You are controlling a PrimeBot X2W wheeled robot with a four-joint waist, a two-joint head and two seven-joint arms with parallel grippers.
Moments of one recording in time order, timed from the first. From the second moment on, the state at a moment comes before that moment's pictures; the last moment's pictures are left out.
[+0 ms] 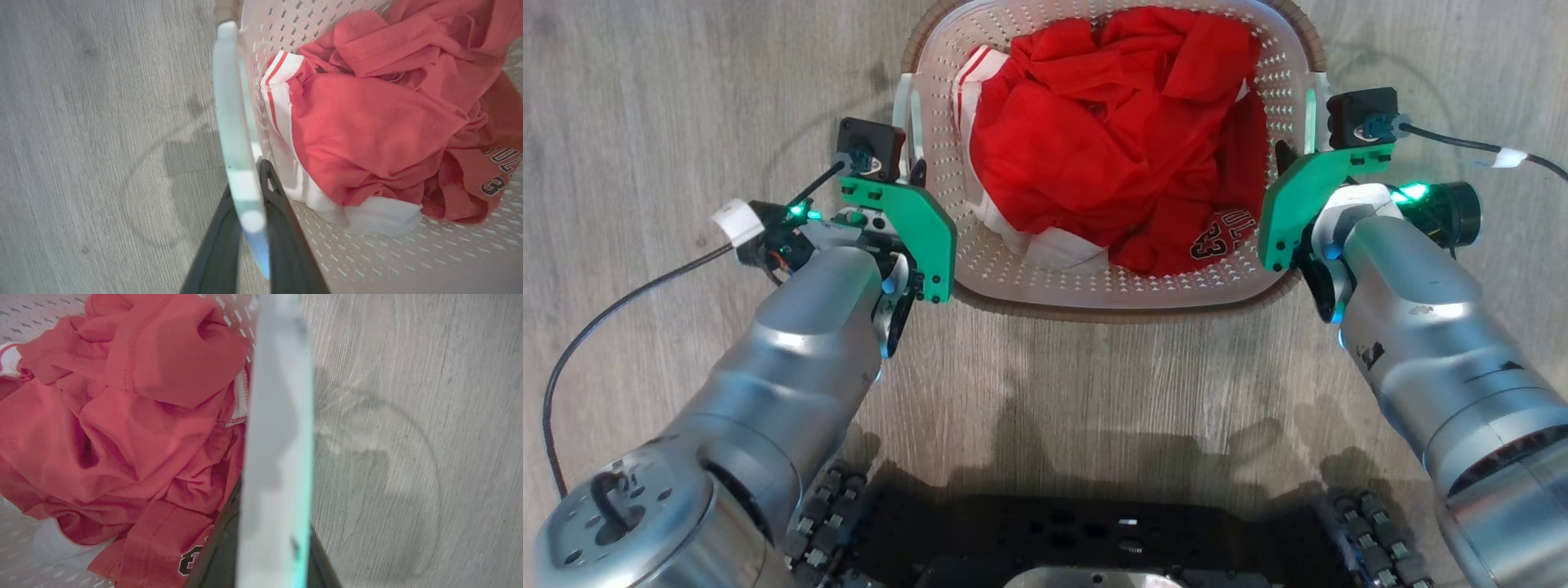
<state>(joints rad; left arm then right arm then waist) -1.02 0.02 -1.18 1.22 -1.02 0.06 -0.20 -1.03 -0.07 0.58 1.29 0.55 0.12 -0.13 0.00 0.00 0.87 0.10</state>
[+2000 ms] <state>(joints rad) -1.03 0.05 -1.09 1.10 -1.02 0.10 -0.25 -1.01 -0.07 0.49 1.28 0.41 0.12 -0.24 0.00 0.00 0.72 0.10</state>
